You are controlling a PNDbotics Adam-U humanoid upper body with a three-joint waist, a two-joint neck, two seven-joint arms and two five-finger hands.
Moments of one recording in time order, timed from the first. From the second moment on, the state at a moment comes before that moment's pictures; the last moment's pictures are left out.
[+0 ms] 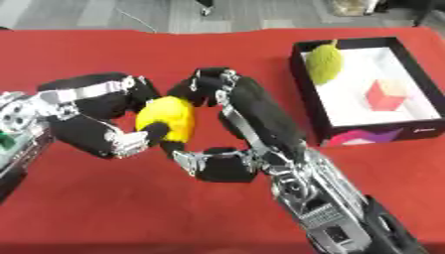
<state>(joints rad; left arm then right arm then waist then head) -0.51 0.58 -0.43 -1.98 0.22 0.29 -0.57 -0.51 -0.24 0.62 -1.98 0.61 0.07 -0.03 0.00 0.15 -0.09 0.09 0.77</state>
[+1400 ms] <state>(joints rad) -0.31 0.47 -0.13 -1.97 0.09 0.19 -0.31 -0.54 -0.49 0.38 -1.93 0.63 0.30 -0.25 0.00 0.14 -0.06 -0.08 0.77</state>
